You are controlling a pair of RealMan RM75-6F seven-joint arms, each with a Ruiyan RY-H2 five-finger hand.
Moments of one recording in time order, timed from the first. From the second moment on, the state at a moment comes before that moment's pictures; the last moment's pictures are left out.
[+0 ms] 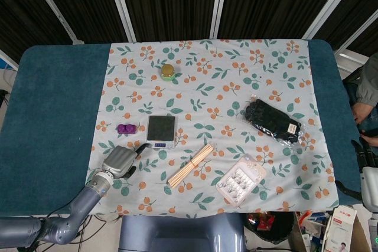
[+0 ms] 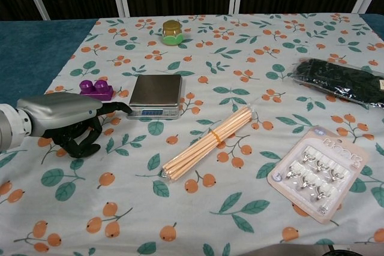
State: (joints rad) left arm -0.73 -1.49 0.02 -1.69 0.93 0.93 0.56; right arm 0.02 -1.08 0.11 -1.64 -1.39 1.50 -0.04
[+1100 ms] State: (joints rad) left arm -0.74 -1.41 -0.19 -1.54 0.98 1.00 0.39; right arm 0.02 -1.08 0.10 -1.65 -1.39 1.50 -0.05
